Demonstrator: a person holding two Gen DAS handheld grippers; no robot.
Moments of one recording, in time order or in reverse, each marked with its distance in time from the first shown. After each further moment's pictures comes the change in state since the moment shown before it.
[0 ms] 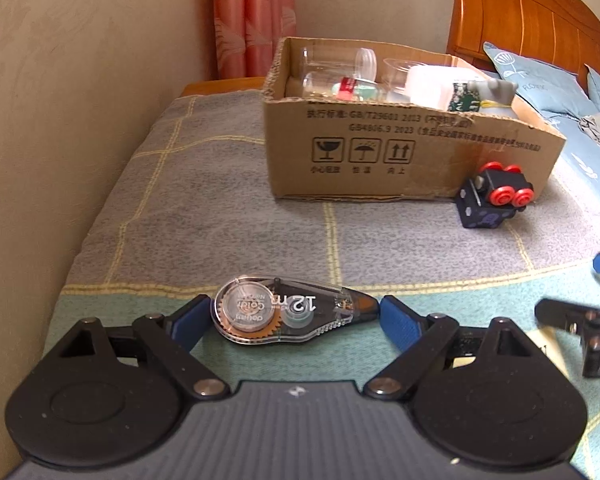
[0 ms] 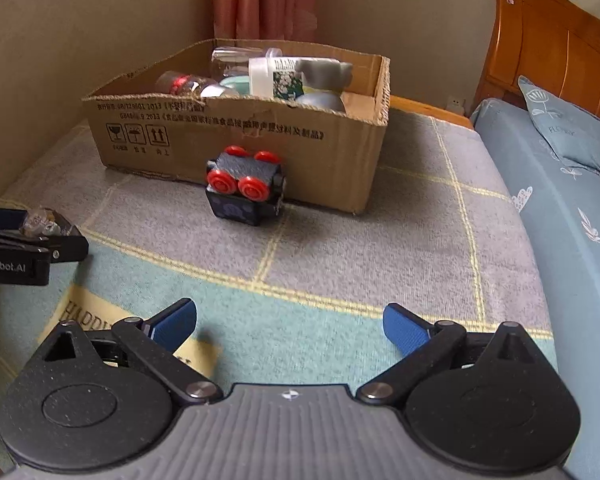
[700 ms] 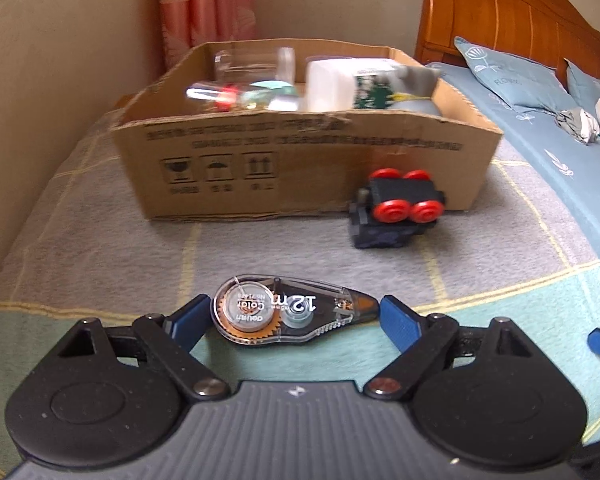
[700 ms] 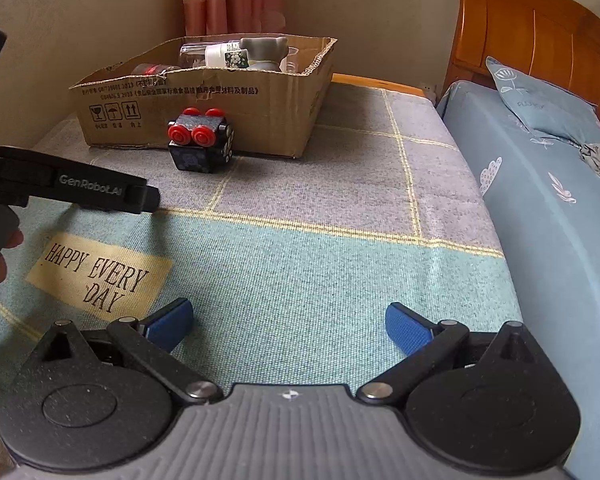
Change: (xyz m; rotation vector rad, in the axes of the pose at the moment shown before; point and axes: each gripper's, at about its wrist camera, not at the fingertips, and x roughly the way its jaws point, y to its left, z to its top) left arm 0.015 -0.075 0.013 0.017 0.002 -0.045; right arm -0.029 -0.031 -0.053 0.063 0.003 -0.050
